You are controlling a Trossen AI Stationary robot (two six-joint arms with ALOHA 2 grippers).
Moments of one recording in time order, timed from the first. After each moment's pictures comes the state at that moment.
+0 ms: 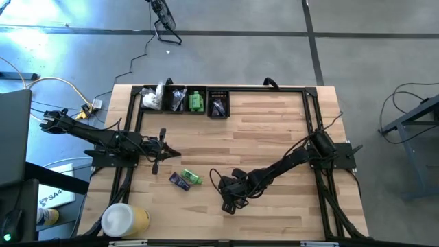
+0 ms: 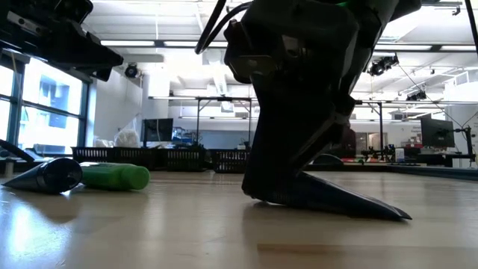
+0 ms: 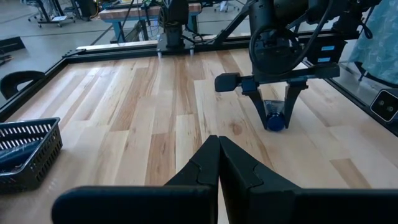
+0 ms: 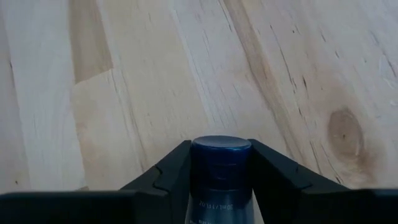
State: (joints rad) left arm -0.25 0.51 0.21 0.12 -0.17 0.02; right arm 0.43 2.07 1.34 -0.30 0.16 0.77
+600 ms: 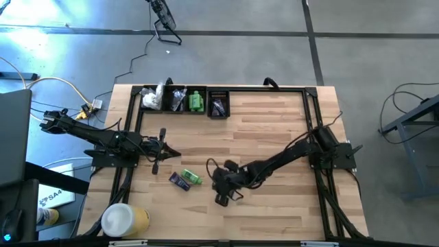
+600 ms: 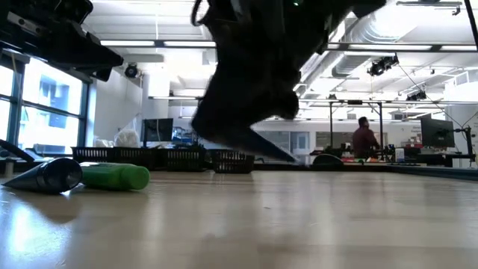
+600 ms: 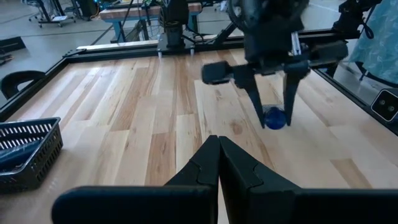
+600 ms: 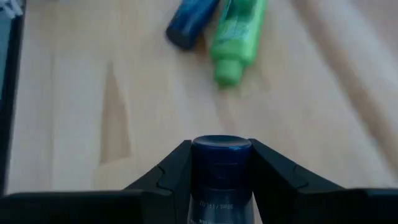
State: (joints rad) left arm -0.25 0.51 0.21 0.12 -0.17 0.02; right arm 0.36 2.02 1.34 -0.16 0.21 0.64
